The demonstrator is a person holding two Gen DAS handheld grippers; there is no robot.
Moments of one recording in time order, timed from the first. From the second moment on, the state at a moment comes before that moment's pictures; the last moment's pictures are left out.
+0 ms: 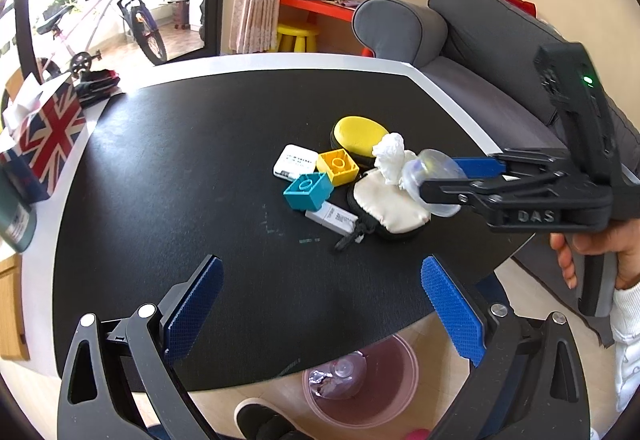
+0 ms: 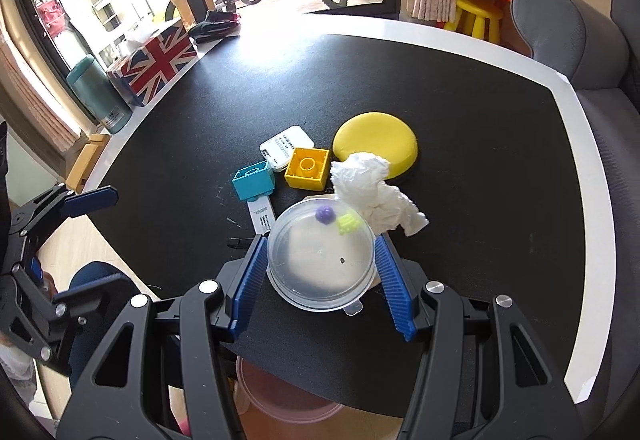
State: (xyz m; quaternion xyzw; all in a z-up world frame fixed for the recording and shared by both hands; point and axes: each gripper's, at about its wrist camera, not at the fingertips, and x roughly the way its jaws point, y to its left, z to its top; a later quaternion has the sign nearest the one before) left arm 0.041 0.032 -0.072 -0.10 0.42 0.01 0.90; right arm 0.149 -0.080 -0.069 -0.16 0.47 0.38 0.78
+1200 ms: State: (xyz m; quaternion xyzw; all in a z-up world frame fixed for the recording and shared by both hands) left arm 0.153 0.059 -0.128 -0.16 0.51 0.00 0.84; right arm 0.154 -0.124 -0.078 -0.13 0.48 0.36 0.79
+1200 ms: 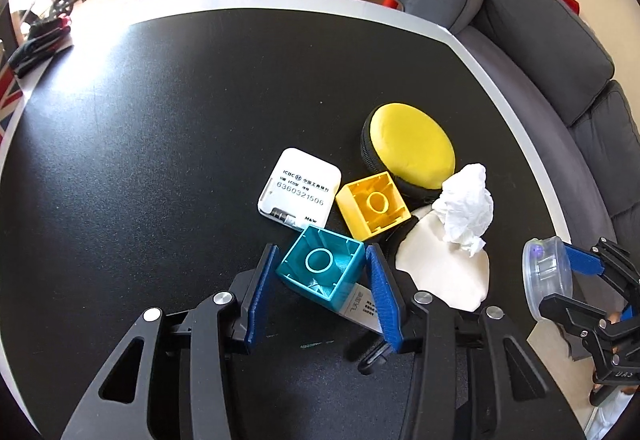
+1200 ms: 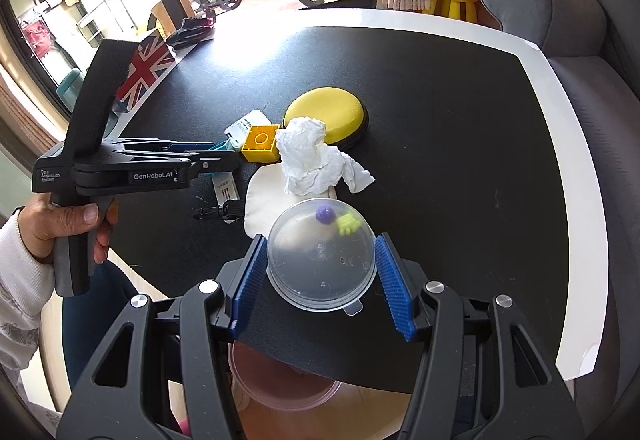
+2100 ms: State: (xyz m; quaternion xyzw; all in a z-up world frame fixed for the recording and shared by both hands) left arm 0.046 0.015 -0.055 -0.07 0.43 -0.01 0.90; right arm 0.106 -0.130 -0.043 -0.14 0.43 0.39 0.80
